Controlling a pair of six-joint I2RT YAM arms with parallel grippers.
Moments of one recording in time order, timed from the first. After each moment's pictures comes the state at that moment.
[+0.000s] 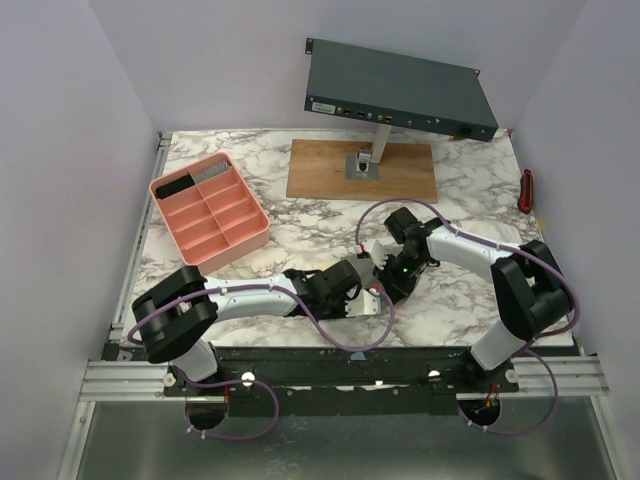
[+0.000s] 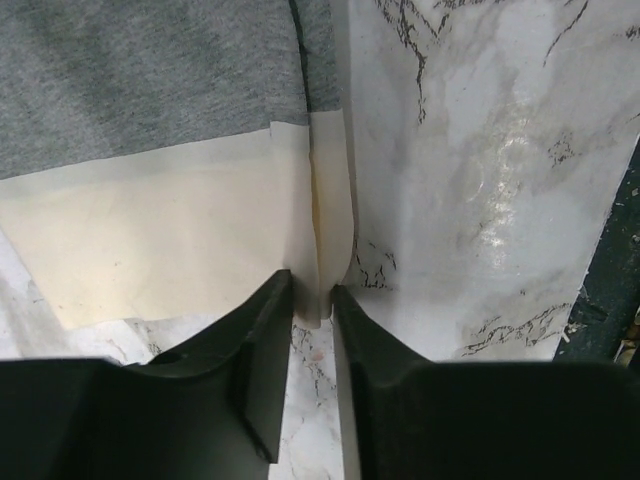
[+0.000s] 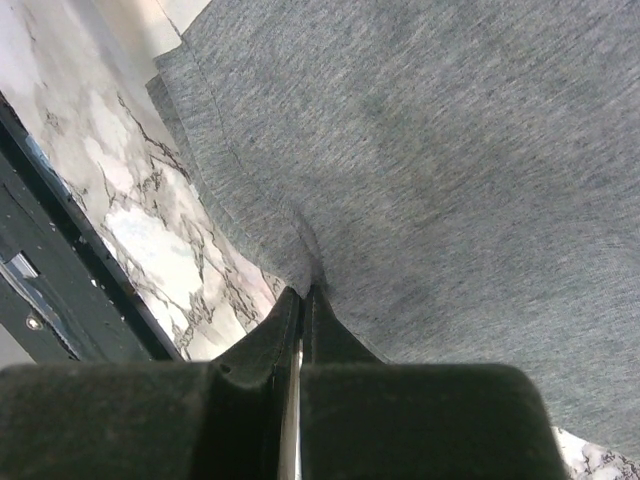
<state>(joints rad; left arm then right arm) -1.10 1.57 0.84 -0.34 0.01 0.48 0.52 1.63 0.94 -0.77 -0.46 -0.57</state>
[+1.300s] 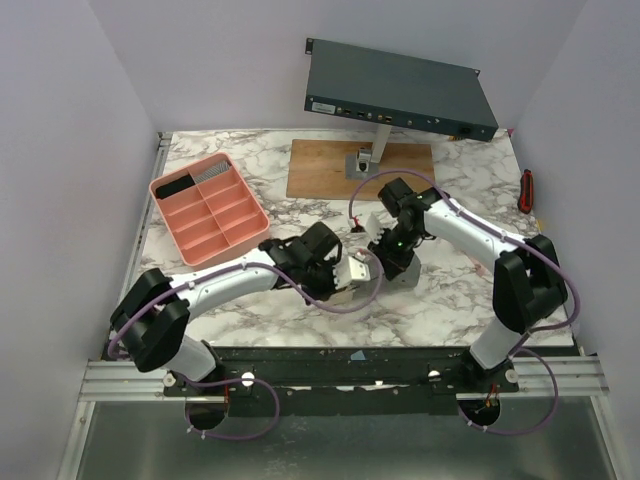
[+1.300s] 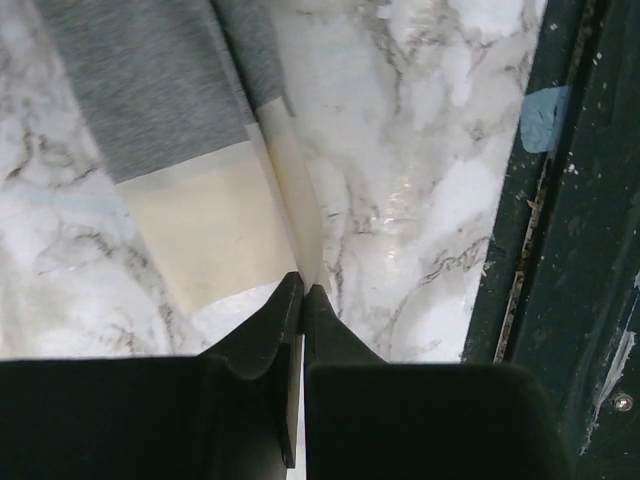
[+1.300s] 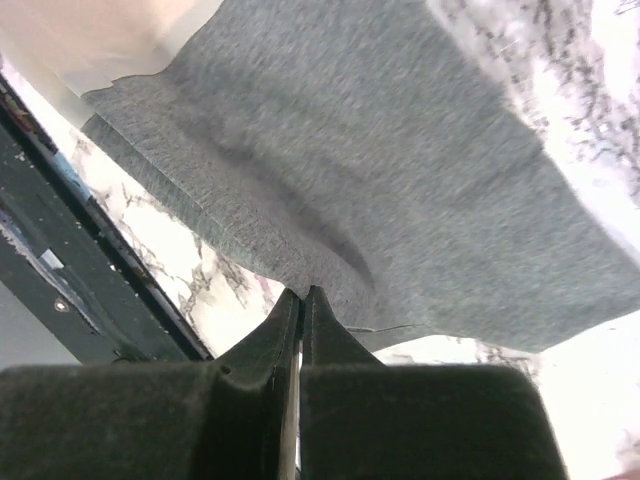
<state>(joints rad) -0.92 1.47 0.95 -0.55 0.34 0.49 0.52 1.66 1.21 -1.00 -0.38 -0.55</state>
